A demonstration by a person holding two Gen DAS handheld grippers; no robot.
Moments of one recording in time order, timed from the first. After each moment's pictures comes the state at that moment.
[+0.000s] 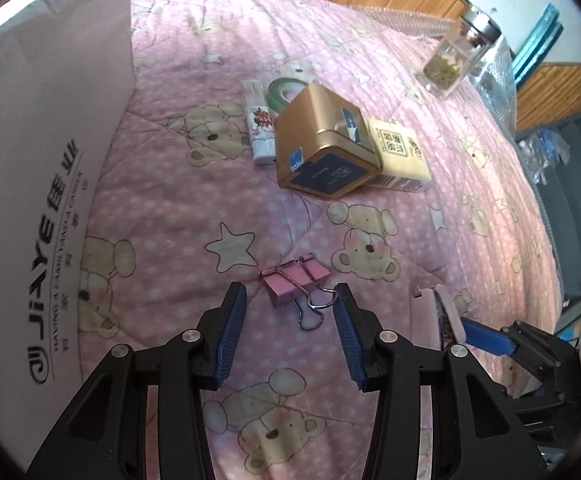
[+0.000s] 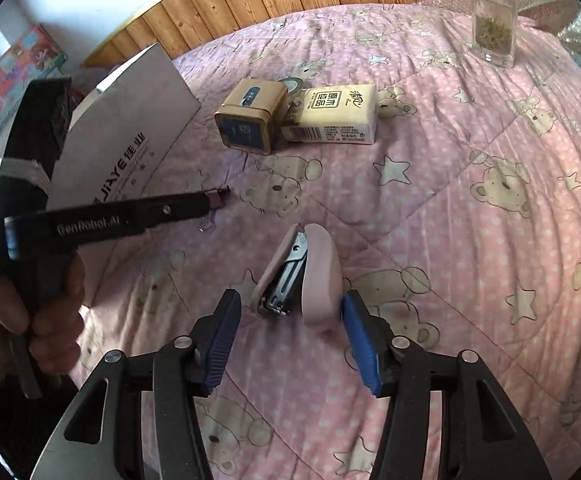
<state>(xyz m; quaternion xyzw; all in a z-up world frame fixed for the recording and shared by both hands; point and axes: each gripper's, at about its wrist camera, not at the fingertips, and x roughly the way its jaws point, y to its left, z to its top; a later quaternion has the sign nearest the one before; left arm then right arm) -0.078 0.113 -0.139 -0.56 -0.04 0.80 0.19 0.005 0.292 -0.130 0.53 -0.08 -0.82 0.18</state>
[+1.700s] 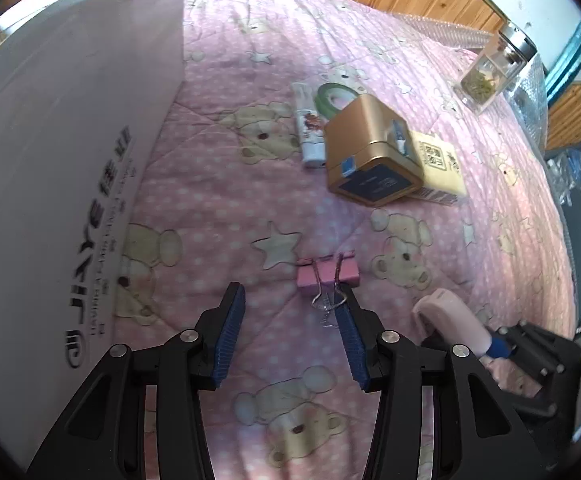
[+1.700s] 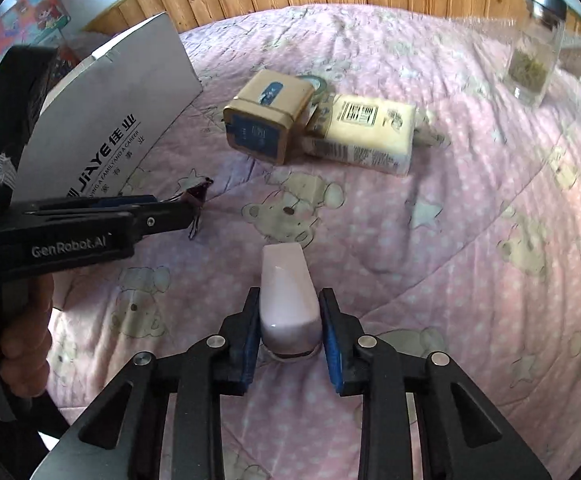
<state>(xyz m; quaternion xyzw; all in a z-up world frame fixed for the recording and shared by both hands) -0.071 0.096 -0.136 -0.57 -0.06 0.81 0.13 -0.019 0.262 -0.129 0.54 0.00 -0.82 0.18</state>
